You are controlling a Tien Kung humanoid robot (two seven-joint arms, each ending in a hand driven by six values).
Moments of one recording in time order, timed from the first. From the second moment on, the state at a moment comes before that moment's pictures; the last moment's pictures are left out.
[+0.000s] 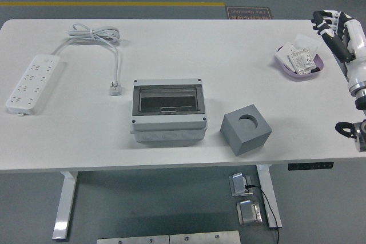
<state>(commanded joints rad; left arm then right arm) 0.06 0.25 -0.28 -0.18 -0.22 0.09 -0.01 0.21 -0.26 1.58 1.44 -1.64 -0.18 0.07</state>
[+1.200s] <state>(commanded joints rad) 0.07 0.27 -0.35 -0.19 -0.17 0.09 -0.01 0.25 -0.33 1.53 1.24 -0.93 0.28 0.12</state>
